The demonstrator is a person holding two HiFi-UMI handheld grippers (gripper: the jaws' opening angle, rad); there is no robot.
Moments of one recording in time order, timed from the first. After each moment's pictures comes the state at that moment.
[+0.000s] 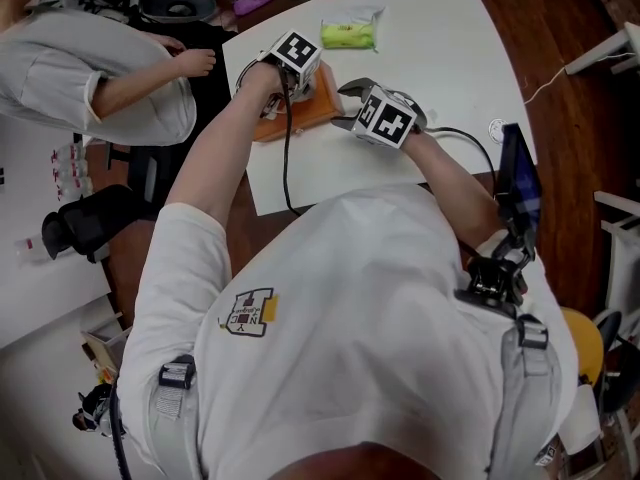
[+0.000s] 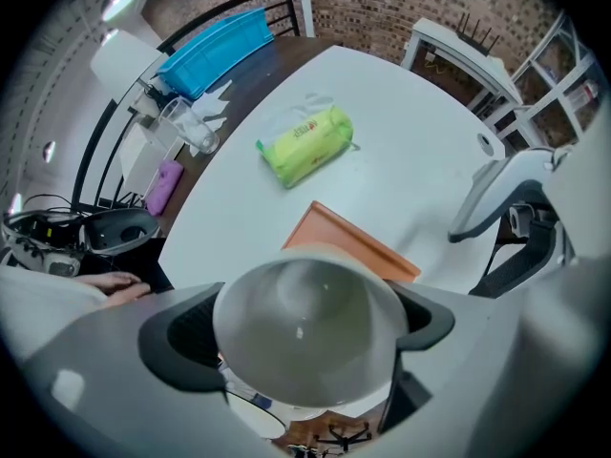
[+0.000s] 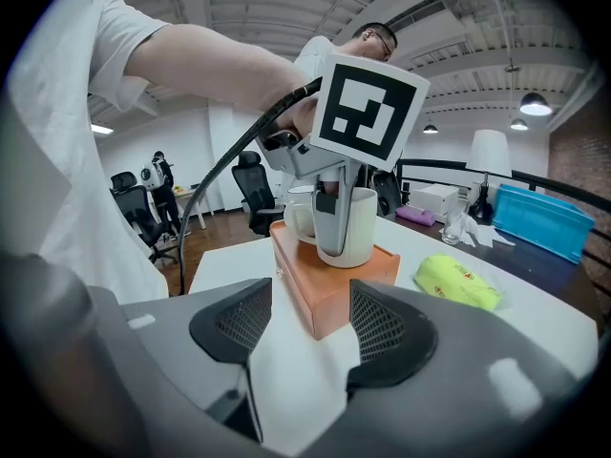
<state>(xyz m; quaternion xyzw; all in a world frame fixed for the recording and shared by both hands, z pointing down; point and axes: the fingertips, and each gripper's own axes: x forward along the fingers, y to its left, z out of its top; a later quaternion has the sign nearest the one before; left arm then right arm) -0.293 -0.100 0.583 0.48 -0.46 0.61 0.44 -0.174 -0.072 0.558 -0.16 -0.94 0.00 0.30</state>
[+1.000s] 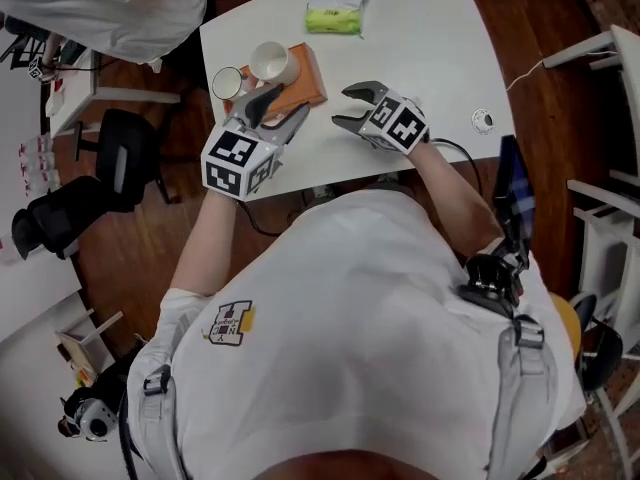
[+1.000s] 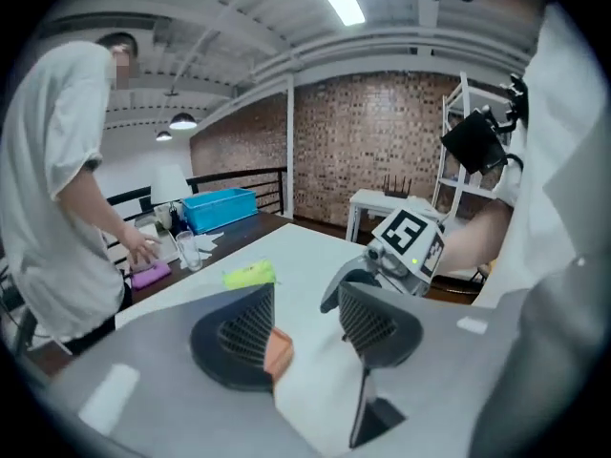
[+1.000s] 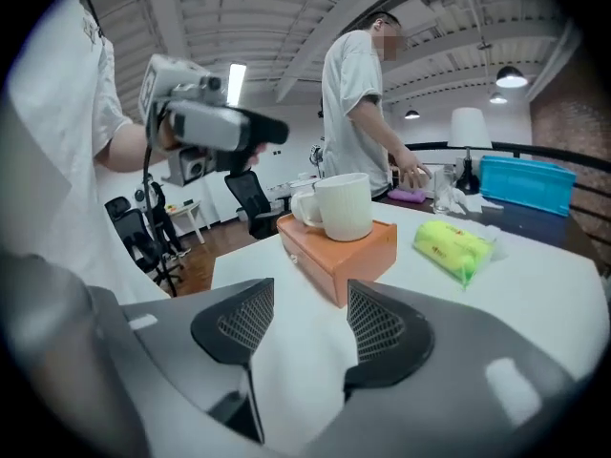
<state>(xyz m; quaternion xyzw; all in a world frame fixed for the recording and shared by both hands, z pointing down) -0.172 -0.052 0.448 0.74 -0.60 0.23 0.20 -0.127 -0.063 0.565 -0.14 -0.93 0.06 0.32</state>
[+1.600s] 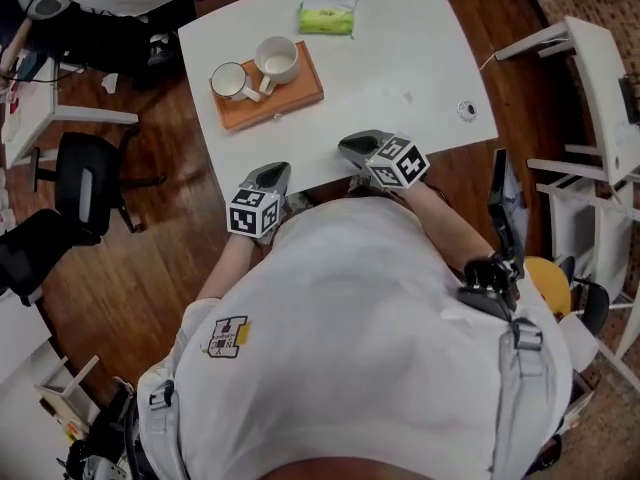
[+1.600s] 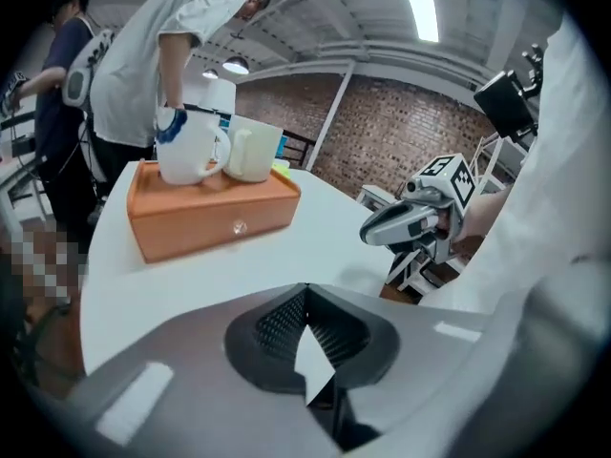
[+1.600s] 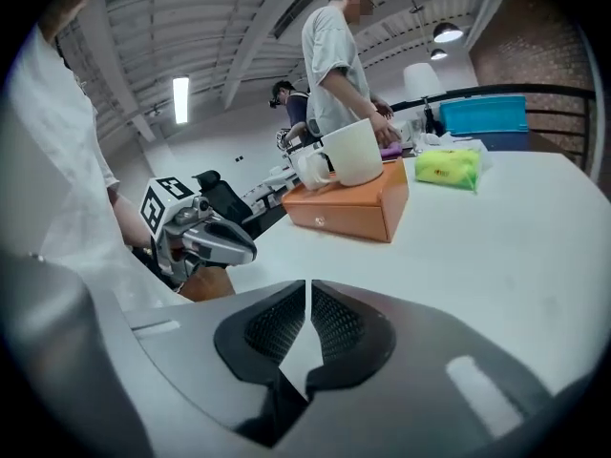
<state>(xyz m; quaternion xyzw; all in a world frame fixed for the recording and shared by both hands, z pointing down) -0.183 0.105 0.625 0.70 -0.59 0.15 0.38 -0.098 0.019 0.612 -0.04 -0.91 0.21 0.36</state>
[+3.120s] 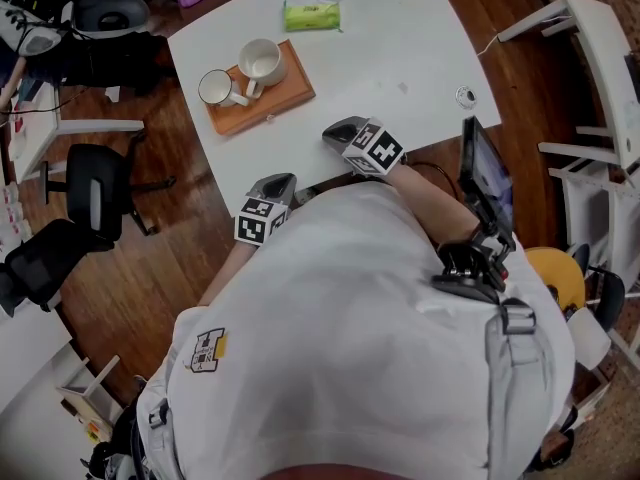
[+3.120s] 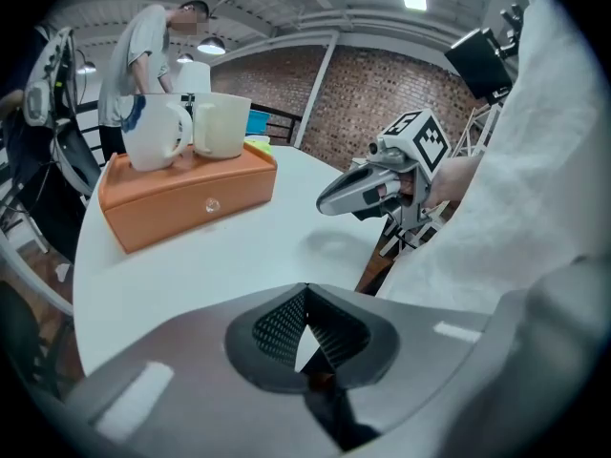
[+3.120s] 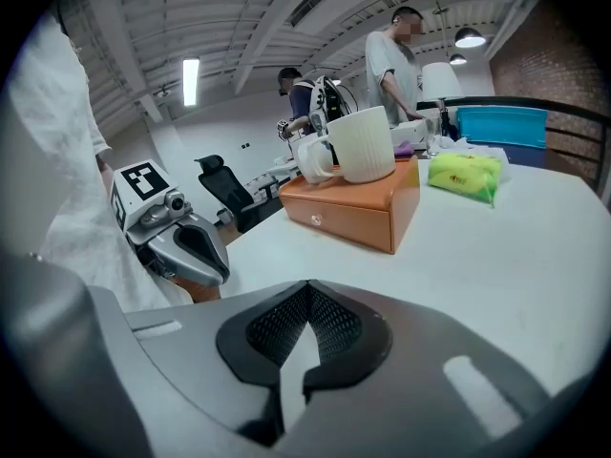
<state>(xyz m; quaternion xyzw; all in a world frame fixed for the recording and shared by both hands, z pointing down) -0.148 0.118 0.634 0.70 -0.55 0.23 0.38 -0.120 0.012 0.625 -0.06 -0.91 0.16 0.38</state>
